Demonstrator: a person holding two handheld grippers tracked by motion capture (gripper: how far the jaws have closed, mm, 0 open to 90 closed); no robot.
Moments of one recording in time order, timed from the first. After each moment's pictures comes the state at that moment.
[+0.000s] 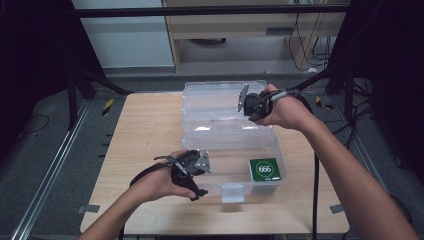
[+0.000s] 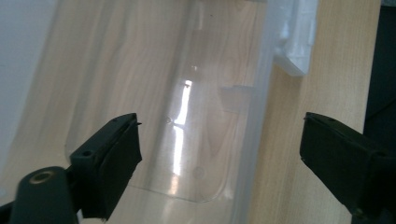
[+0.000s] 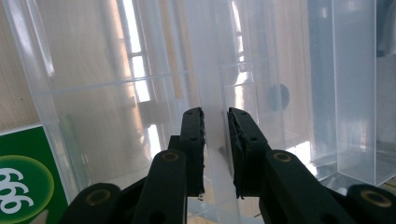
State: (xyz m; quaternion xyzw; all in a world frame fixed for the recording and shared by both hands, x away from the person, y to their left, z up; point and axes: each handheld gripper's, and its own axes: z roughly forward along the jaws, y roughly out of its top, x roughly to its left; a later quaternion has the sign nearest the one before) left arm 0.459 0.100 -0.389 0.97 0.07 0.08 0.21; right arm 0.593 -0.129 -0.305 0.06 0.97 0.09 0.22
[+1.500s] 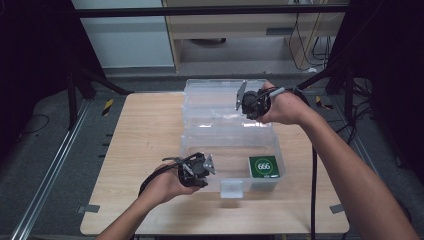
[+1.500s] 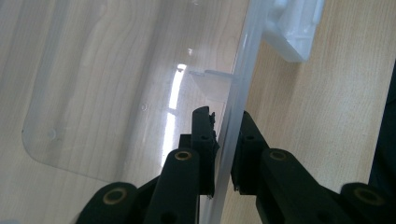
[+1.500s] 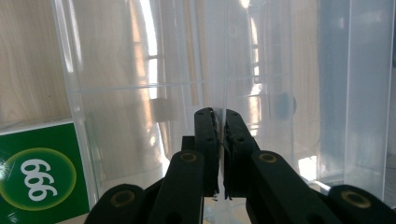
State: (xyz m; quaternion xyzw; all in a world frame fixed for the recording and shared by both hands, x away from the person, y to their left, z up) left arm 0.469 0.090 -0.409 0.98 0.09 0.06 0.17; right arm 0.596 -0.123 -0.298 0.04 0.97 0.09 0.20
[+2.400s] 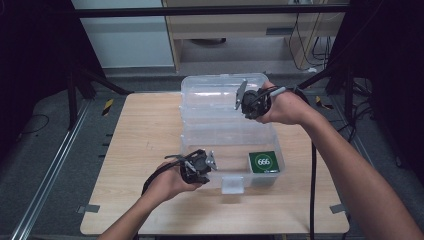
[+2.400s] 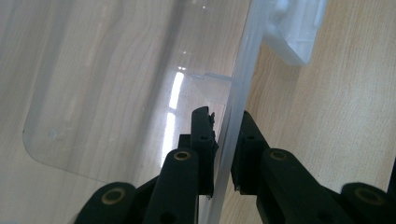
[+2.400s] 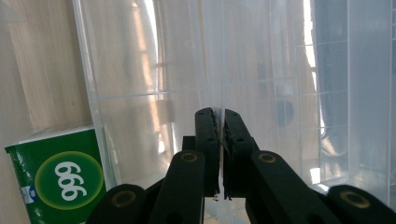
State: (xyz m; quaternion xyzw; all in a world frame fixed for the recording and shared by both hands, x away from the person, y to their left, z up) left arm 0.477 0.086 -0.410 0.98 0.11 0.07 0.17; right arm 0.590 -0.122 -0.291 0.04 0.97 0.11 0.20
